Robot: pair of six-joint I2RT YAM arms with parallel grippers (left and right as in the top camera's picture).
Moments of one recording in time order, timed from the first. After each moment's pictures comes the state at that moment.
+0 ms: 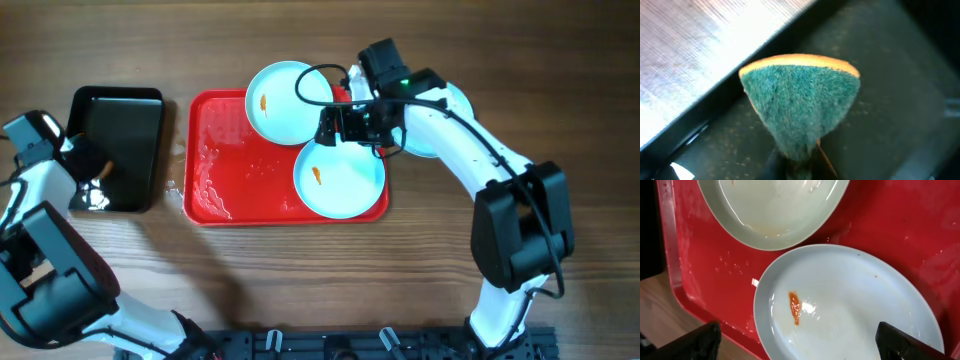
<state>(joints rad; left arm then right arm) 0.58 1.82 1.07 -0.29 0.05 -0.22 0.41 1.98 1.53 -0.81 -0.41 0.31</state>
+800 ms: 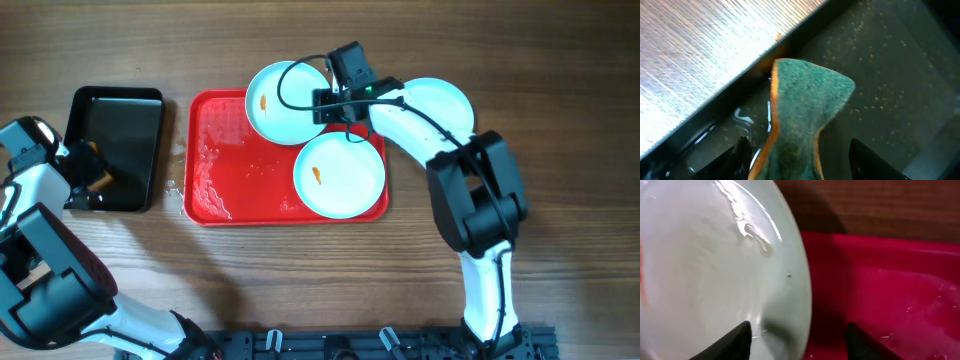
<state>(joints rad) 0.62 1.82 1.07 -0.32 0.08 -0.21 0.47 2.24 1.61 -0.43 -0.08 0.38</state>
